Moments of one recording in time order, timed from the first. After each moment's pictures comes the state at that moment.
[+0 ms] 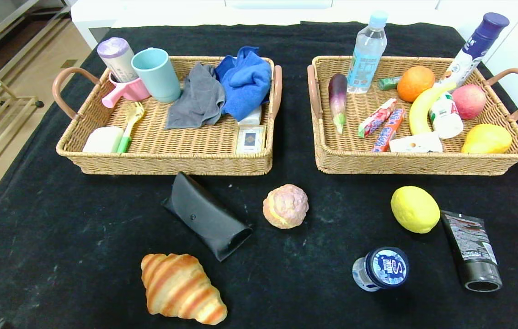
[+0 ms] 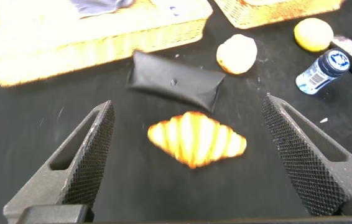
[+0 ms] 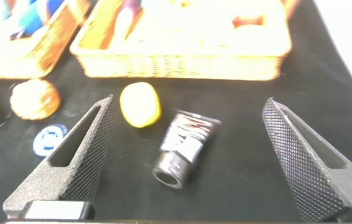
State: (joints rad) left arm -0.13 0.53 -0.43 -0.15 -0.32 0.01; right arm 0.04 0.49 -0.28 -0.40 0.11 0.09
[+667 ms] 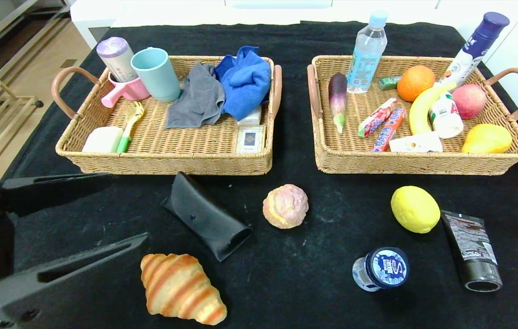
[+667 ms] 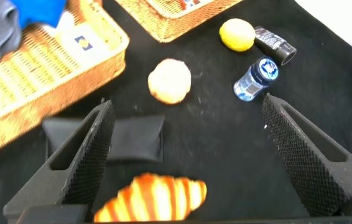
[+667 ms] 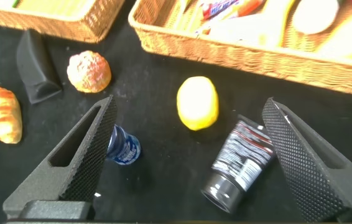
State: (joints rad) left arm -0.49 0.98 -0.73 -0.20 -0.33 0.10; right arm 0.35 0.83 -0.59 -0.19 0.05 0.06
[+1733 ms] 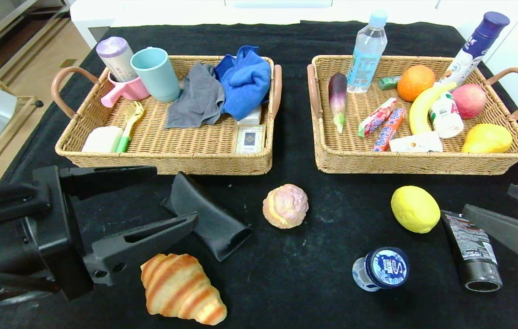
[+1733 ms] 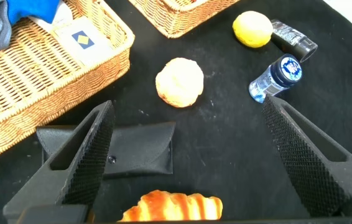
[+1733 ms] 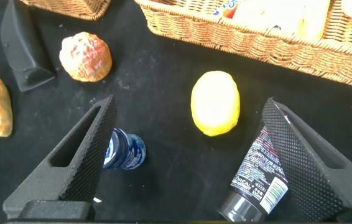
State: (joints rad) left arm -0.49 1.12 -0.72 -0.31 -0.31 0.11; right arm 0.46 1.02 -0.66 -0.20 -0.03 0.05
